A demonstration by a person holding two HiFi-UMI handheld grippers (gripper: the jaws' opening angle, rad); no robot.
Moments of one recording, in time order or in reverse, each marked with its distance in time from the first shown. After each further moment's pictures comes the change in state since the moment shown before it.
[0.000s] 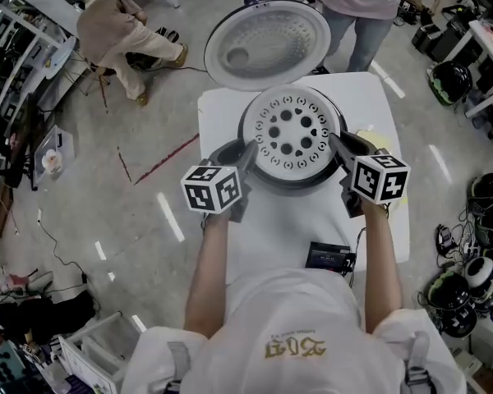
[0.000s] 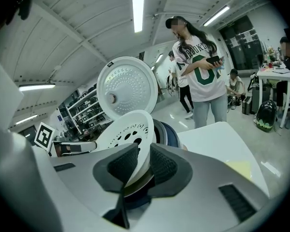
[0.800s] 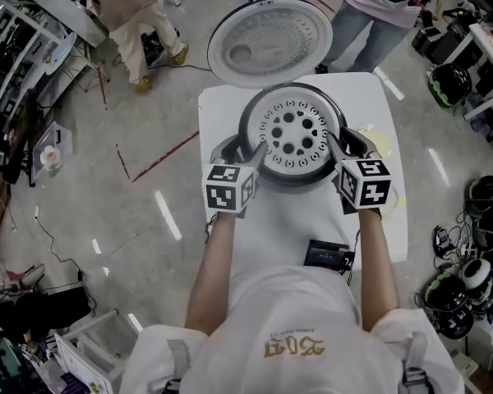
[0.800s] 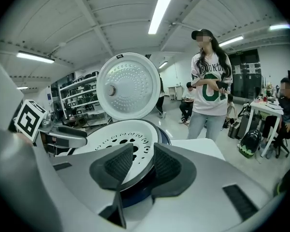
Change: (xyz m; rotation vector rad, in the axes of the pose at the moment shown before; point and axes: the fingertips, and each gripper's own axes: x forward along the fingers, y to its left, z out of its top) left arm 0.007 0.000 -0.010 0.211 0.042 0.147; right arm -0.001 -0.004 0.000 -0.228 -0.026 -0.178
